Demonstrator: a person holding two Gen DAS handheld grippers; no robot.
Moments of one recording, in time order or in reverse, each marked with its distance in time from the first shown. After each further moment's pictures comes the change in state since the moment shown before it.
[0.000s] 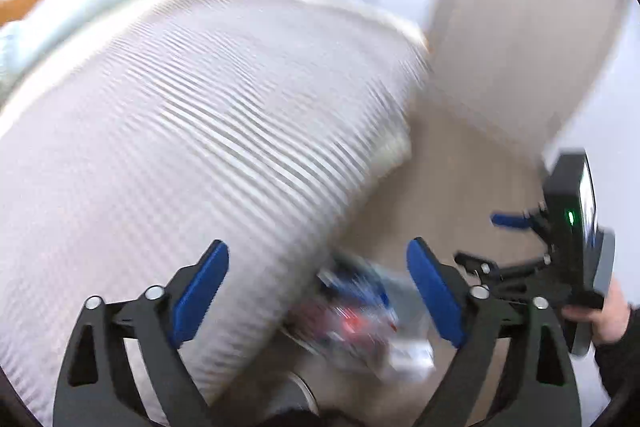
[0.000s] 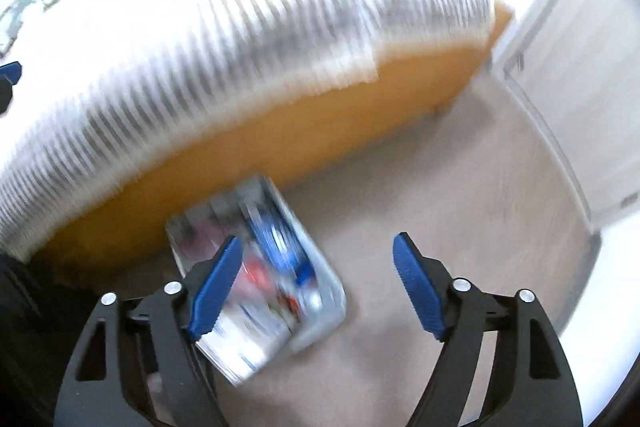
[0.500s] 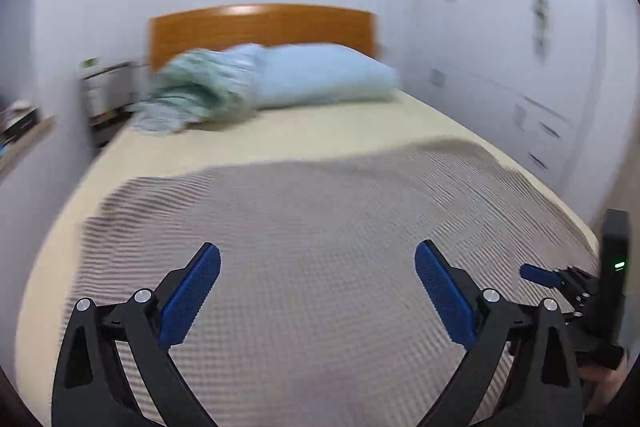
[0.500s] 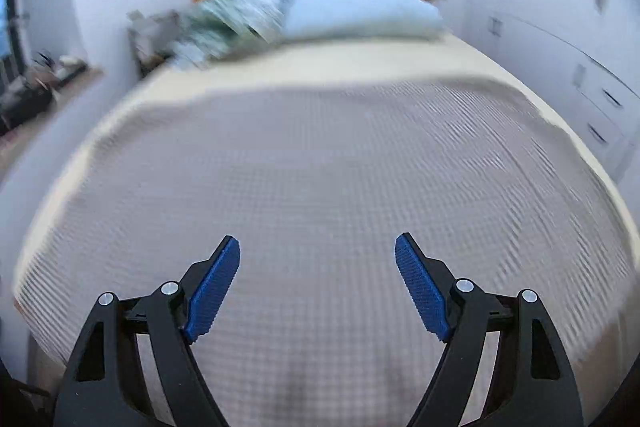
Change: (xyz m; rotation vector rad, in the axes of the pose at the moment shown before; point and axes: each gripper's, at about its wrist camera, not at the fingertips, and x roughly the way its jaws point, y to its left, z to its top) left arm -0.231 0.305 0.026 -0.419 -0.370 0.558; right arm -0.098 0.329 0.219 -0.298 -0.361 0.429
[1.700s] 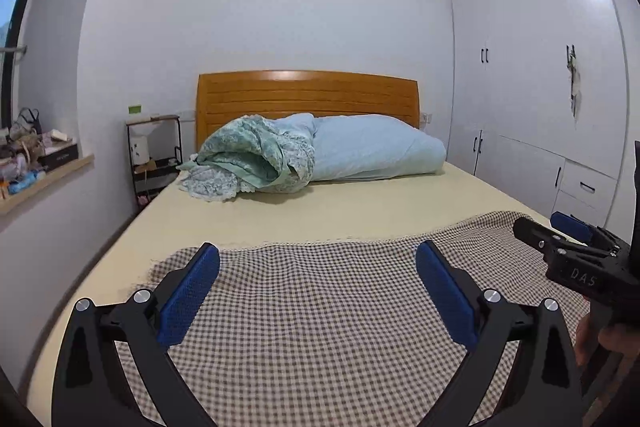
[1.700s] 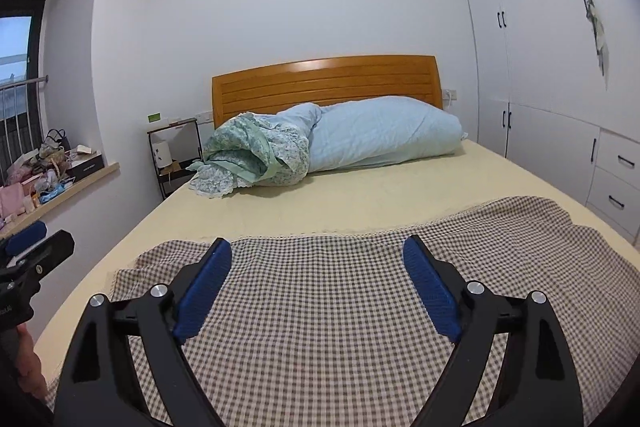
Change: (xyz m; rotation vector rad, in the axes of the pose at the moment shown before) left arm -0.013 0.070 0.046 0.004 -0.248 0.104; right arm -0.008 0.064 0.111 0.008 -0.388 0.002
